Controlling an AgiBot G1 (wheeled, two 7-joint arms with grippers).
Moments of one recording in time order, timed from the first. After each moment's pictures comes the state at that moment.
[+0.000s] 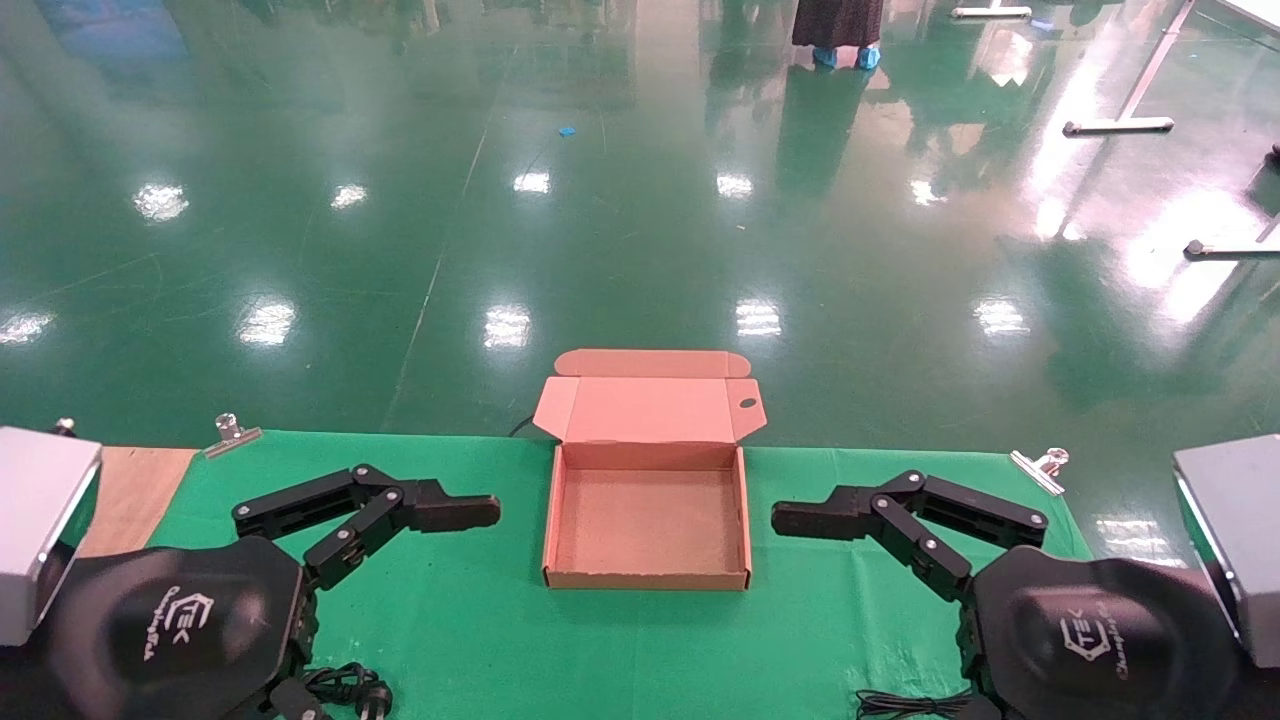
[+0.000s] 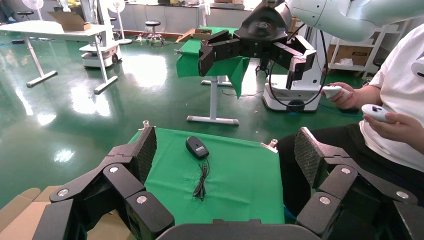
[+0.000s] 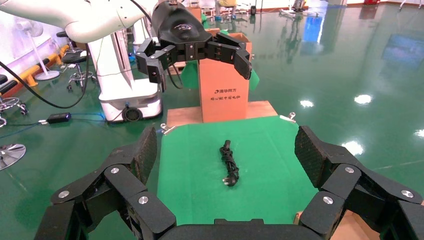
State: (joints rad) left arm -1.08 0.60 0.30 -1.29 0.78 1.51 -0.17; right arm 1.10 -0.60 -0.30 1.29 -0.80 -1.51 0.19
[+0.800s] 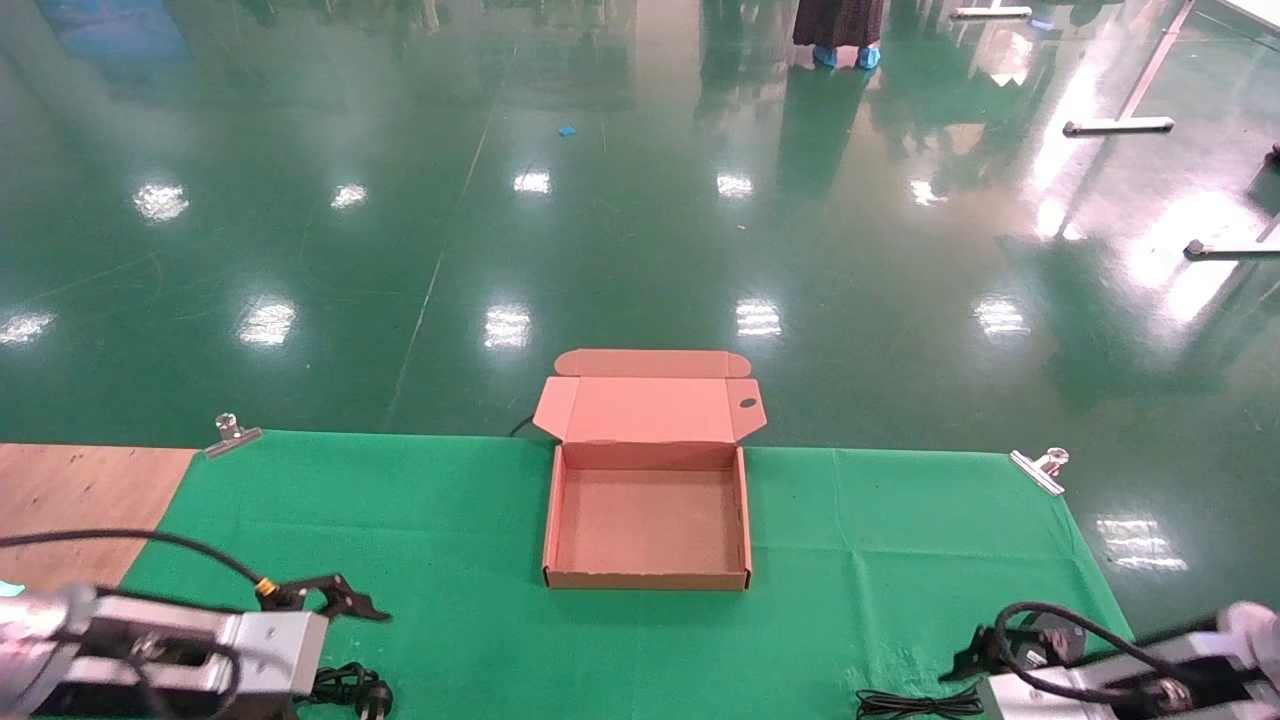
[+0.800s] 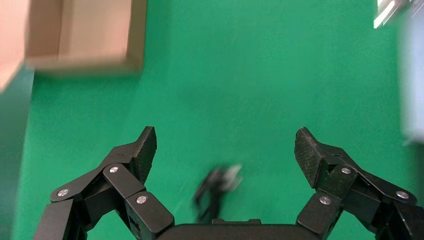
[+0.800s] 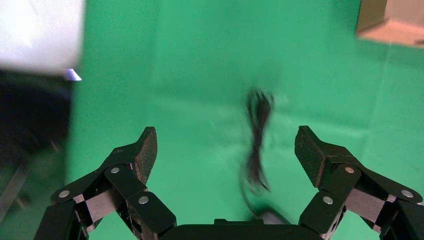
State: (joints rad) left arm -1.36 0.75 0.59 -0.95 1.62 1.43 0.17; right arm 1.47 -0.72 -0.77 1.16 -1.67 -1.54 0.00
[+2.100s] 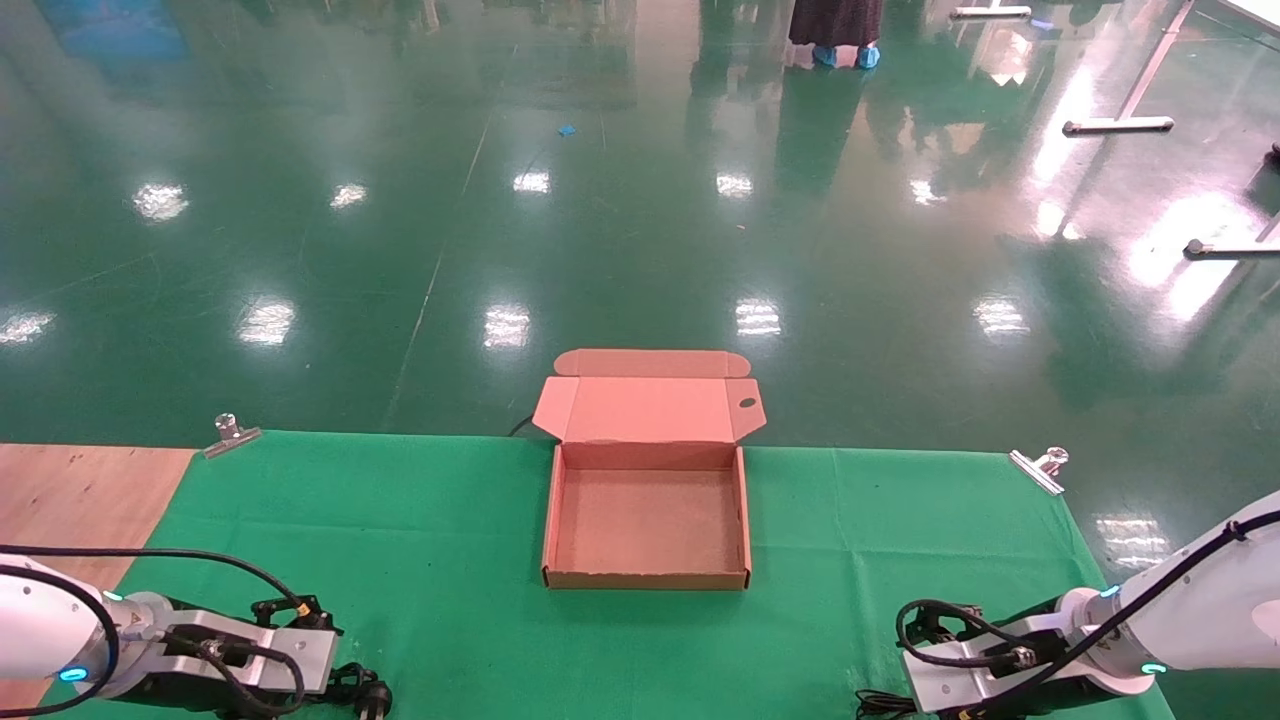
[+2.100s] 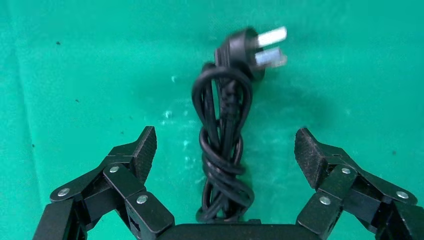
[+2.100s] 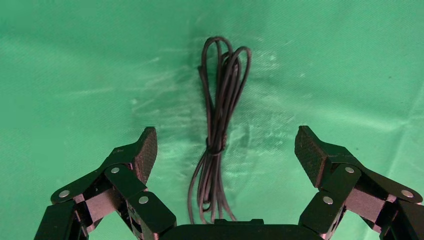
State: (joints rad) left arm -1.55 1.05 0.71 -0.14 1.89 1.15 0.61; right arm 1.58 -1.14 -0.82 0.13 -1.81 -1.16 -0.67
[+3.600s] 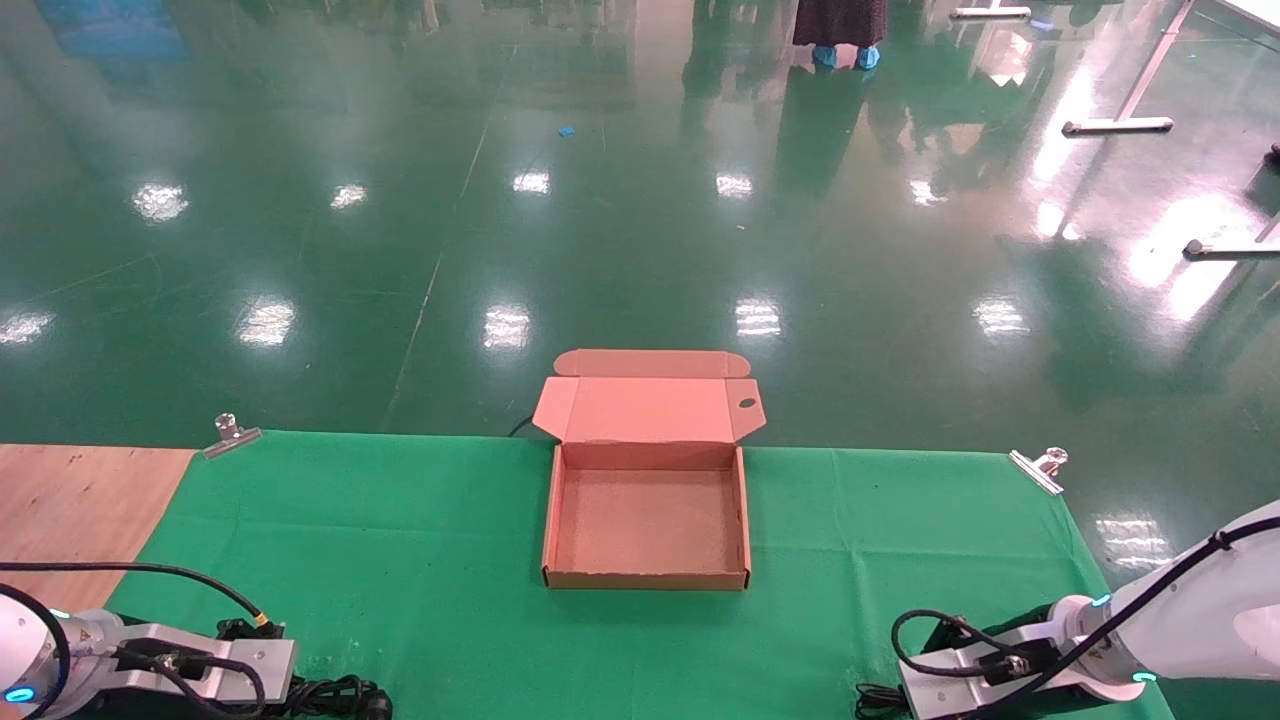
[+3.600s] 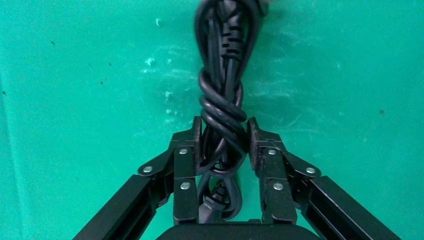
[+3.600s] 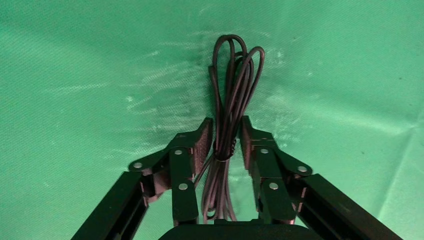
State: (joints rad) left arm -1.60 1.03 0.70 0.00 1.88 1.13 0.68; right arm 1.58 -1.19 -0.82 0.01 -1.80 -1.10 -0.77
